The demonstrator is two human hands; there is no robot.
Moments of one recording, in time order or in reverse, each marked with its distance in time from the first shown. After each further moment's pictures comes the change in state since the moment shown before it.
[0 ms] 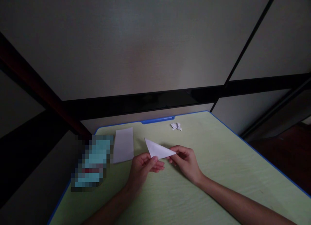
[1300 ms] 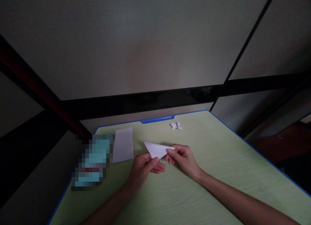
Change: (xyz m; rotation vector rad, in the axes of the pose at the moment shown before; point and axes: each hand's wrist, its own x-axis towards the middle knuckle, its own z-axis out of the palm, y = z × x) left_hand 0.003 -0.002 -0.004 0.044 -0.097 -0.048; right_hand 0.007 -0.001 0.000 0.060 -0.125 0.081
